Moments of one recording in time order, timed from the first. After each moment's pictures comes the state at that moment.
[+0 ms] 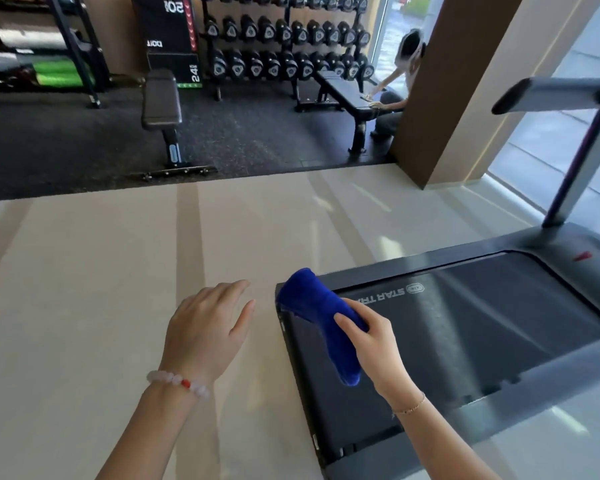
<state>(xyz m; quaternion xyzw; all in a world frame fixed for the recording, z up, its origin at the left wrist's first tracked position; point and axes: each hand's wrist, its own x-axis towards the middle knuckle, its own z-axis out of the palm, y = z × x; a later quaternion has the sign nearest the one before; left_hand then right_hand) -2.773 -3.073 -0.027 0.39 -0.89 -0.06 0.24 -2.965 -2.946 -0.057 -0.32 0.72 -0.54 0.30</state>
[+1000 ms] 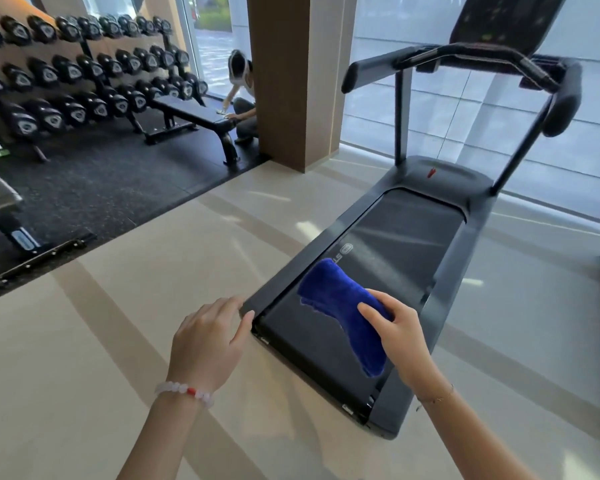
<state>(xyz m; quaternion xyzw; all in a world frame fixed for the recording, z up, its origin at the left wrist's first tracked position) -2.692 -3.195 -0.034 0.14 -0.96 -0.13 0.23 -2.800 -2.961 -0.038 -0.11 0.76 -0.64 0.07</state>
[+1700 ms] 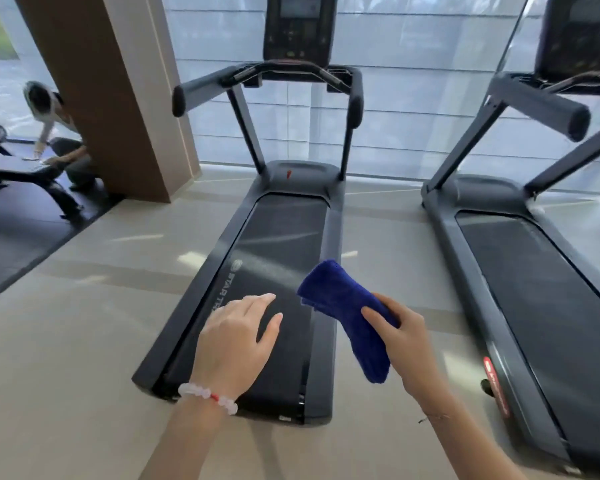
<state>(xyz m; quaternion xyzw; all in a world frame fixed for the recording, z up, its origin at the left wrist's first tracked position) -2.769 -3.054 0.000 -0.16 -0.95 -0.19 0.19 -2.743 -2.829 -0.002 0.07 0.74 -0.65 -0.11</state>
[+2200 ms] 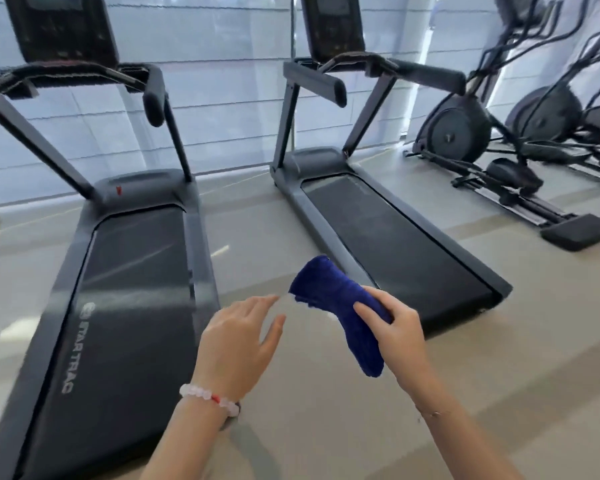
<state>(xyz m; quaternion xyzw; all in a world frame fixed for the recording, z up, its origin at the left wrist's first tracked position) -2.671 -2.859 0.002 -0.41 -0.87 -0.25 0.12 -2.547 -2.684 0.000 0.24 0.72 -0.58 -0.29</state>
